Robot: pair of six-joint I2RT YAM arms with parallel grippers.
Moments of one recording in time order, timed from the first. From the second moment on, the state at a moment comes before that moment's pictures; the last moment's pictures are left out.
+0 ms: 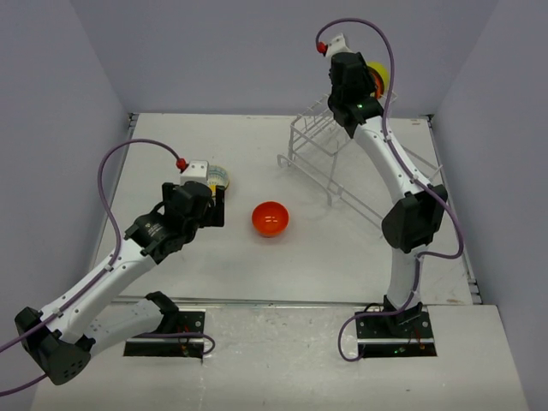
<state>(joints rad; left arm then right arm) -0.66 0.96 0.94 -0.71 -0.55 -0.38 0.38 2.01 2.13 -0.37 0.78 -0.55</state>
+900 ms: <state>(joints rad) -0.58 0.95 0.92 -0.66 -0.50 -0.35 0.37 2.06 2.03 -0.17 0.90 -0.66</state>
